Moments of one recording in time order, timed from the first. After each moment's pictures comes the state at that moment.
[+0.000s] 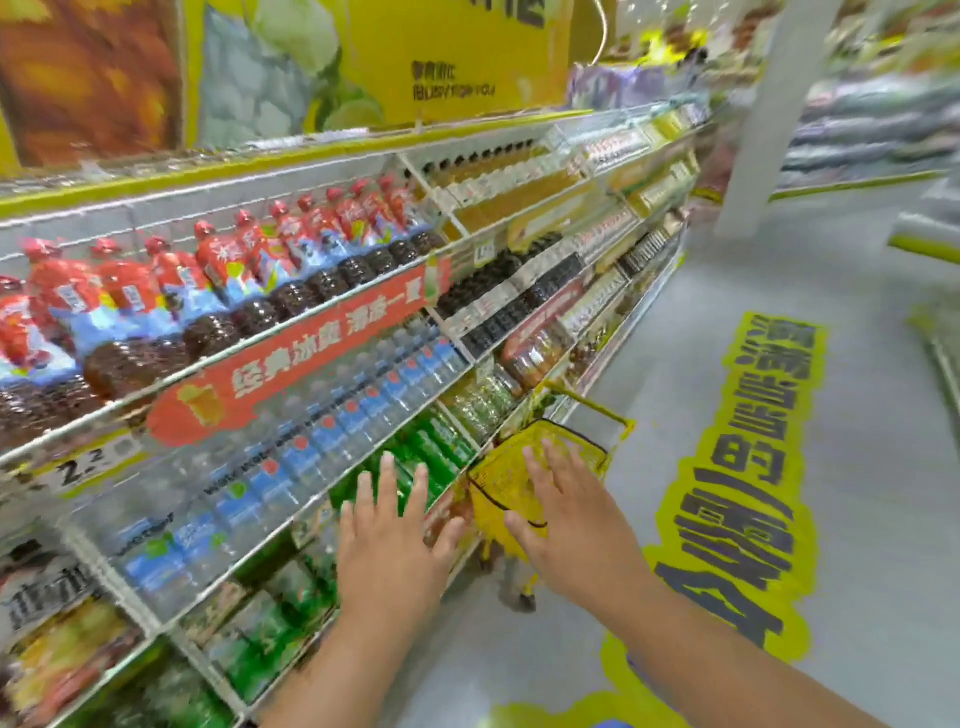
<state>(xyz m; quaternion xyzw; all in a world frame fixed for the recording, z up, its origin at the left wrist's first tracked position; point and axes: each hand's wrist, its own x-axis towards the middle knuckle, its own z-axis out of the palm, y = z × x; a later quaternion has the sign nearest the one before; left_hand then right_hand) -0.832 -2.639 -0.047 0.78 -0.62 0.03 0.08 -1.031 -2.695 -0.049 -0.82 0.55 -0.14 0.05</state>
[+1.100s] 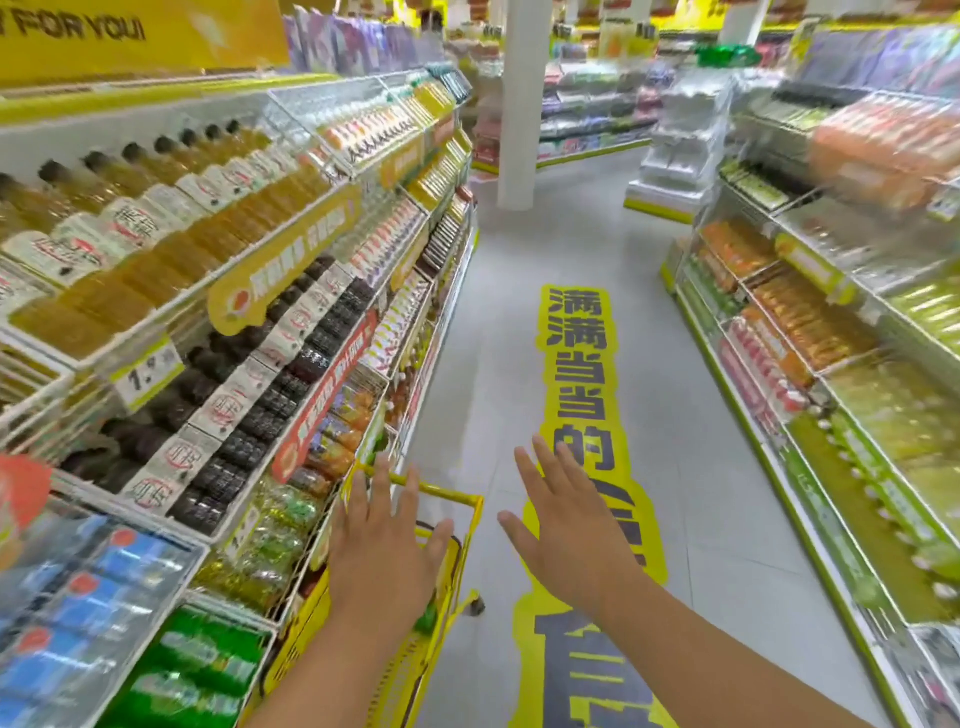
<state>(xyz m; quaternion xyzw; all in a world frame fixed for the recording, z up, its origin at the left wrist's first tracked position) -1.022 -3.137 -0.093 0.61 -0.79 0.01 0.09 -1.238 -3.091 -0.094 -0.69 0.71 -0.12 -0.06</state>
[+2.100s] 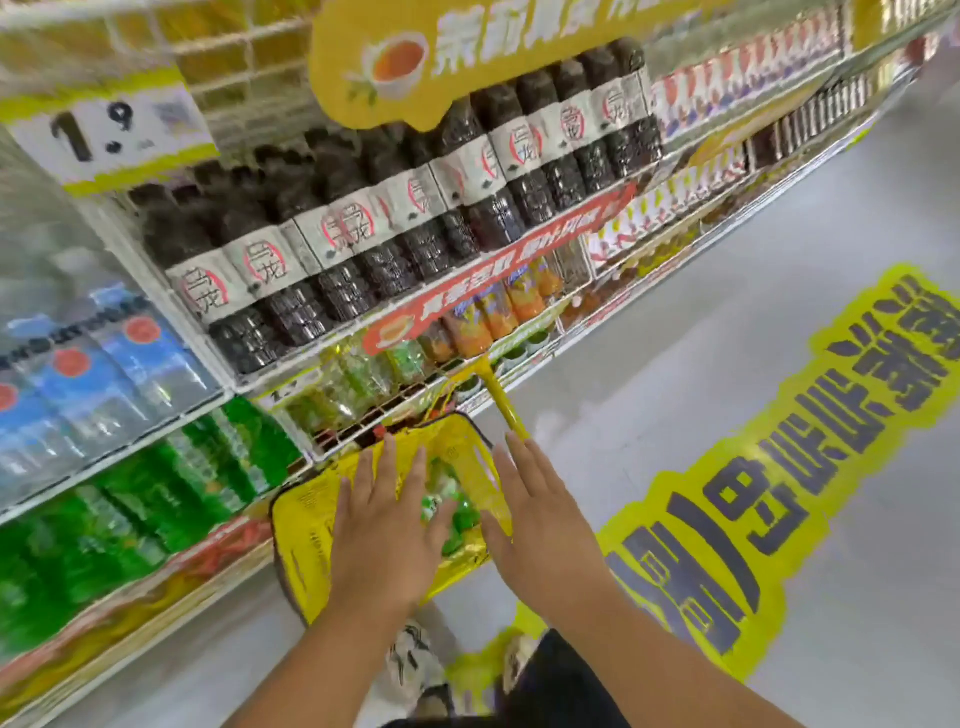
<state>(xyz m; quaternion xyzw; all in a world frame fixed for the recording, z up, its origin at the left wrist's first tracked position) -1.045 -3.298 -0.261 0.85 -0.51 -0.14 0.04 -1.212 -3.379 -0.255 -0.90 0.41 -0.07 0.15</state>
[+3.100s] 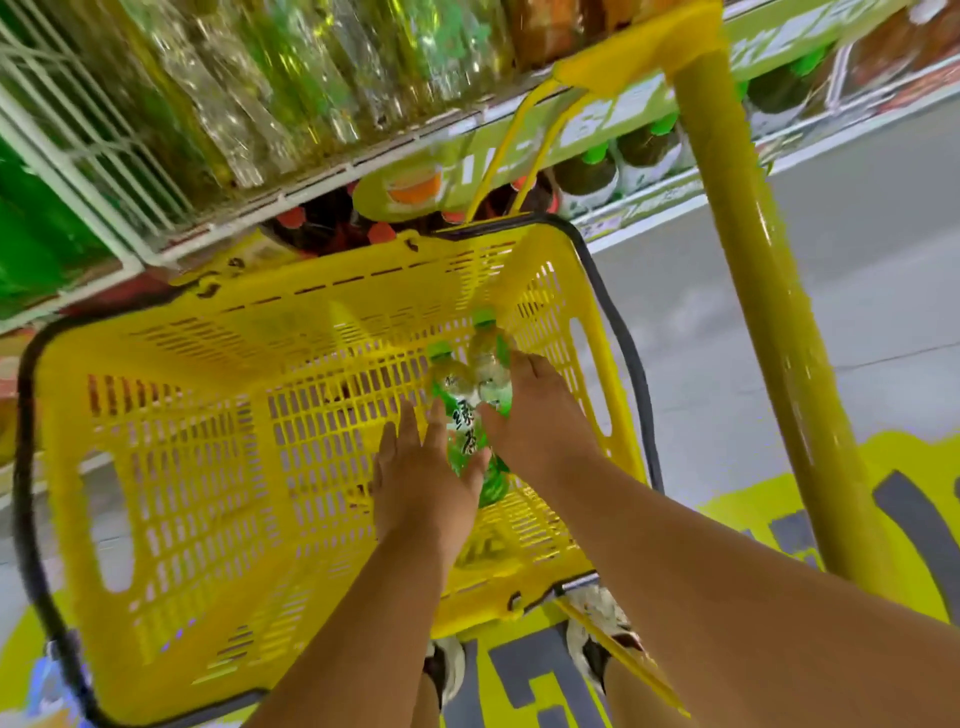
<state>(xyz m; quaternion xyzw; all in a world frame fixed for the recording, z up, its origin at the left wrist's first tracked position) -1.072 -3.358 -0.723 0.90 -0.23 -0.36 0.01 -1.133 -3.488 -0.732 -0.82 0.41 0.13 0.37</state>
